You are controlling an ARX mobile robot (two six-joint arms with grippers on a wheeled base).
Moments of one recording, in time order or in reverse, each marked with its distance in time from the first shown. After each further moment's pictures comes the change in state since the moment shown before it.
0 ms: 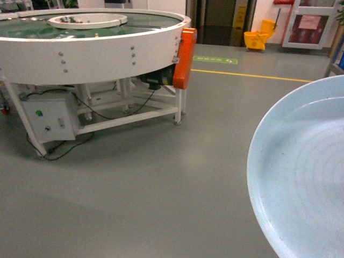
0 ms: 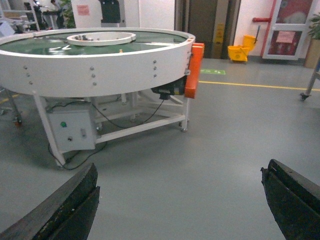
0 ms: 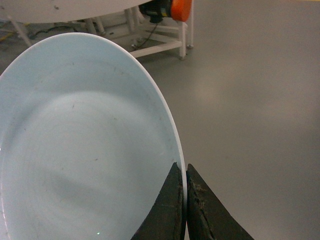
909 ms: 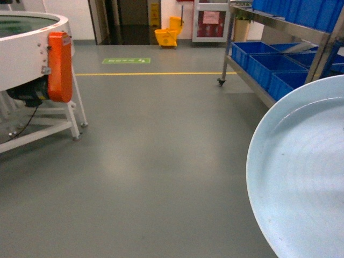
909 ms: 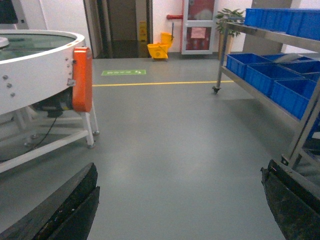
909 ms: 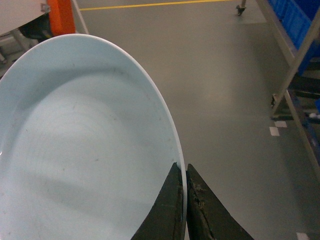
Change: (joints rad) left arm 0.000 0.000 0.000 -0.003 -0.002 0.000; right arm 0.000 -0.001 0.000 0.003 0.000 0.000
